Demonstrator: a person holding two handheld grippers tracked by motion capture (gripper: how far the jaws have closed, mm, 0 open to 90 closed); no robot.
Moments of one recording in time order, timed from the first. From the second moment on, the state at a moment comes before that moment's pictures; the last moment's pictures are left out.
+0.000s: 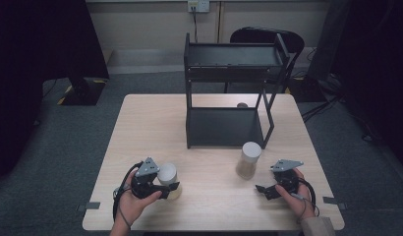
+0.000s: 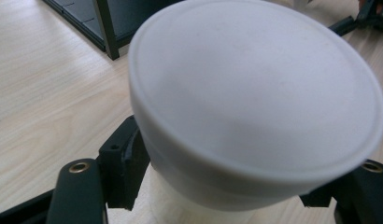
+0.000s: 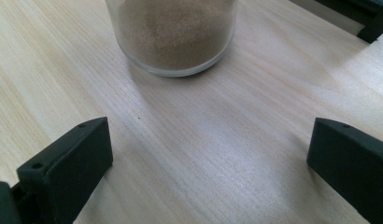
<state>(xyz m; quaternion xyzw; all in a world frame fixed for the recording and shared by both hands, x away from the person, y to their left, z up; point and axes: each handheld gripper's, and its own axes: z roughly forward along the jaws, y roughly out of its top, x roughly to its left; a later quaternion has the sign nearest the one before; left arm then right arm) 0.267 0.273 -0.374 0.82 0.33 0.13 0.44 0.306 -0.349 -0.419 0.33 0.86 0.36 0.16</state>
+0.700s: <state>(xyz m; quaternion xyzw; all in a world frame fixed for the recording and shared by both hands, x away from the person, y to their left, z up) 0.285 0.261 -0.354 0.84 0.31 0.13 0.43 0.306 -0.349 -0.419 0.33 0.85 0.36 0.16</state>
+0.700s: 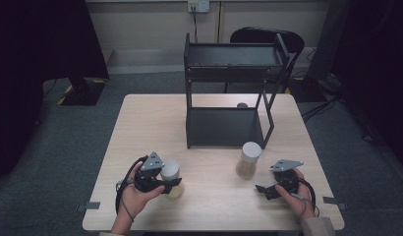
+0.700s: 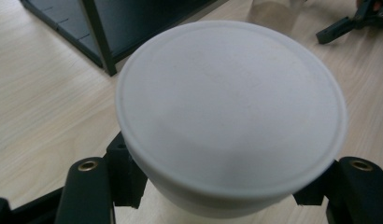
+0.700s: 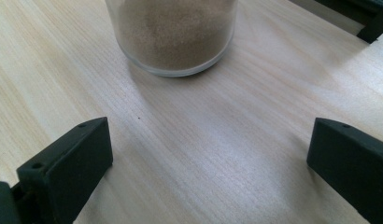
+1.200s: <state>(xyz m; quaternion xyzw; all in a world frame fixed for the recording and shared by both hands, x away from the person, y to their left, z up) 0.312 0.240 -0.333 0.84 0.29 0.12 0.44 0.306 -0.349 -0.419 0.33 0.85 0.36 0.16</state>
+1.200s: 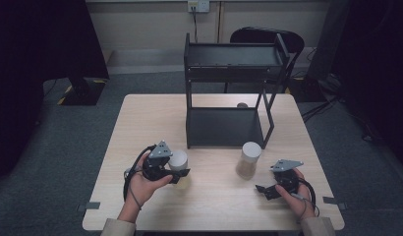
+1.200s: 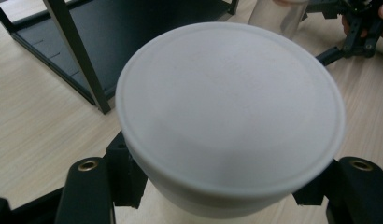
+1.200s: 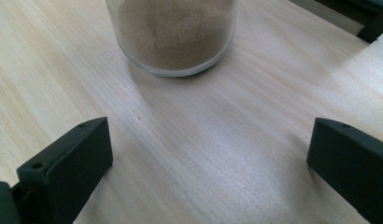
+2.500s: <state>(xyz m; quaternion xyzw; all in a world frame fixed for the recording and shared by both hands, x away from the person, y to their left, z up) 0.383 0.174 -0.286 0.84 0.27 0.12 0.45 0.306 -0.349 -0.419 0.33 0.86 0.36 0.16</state>
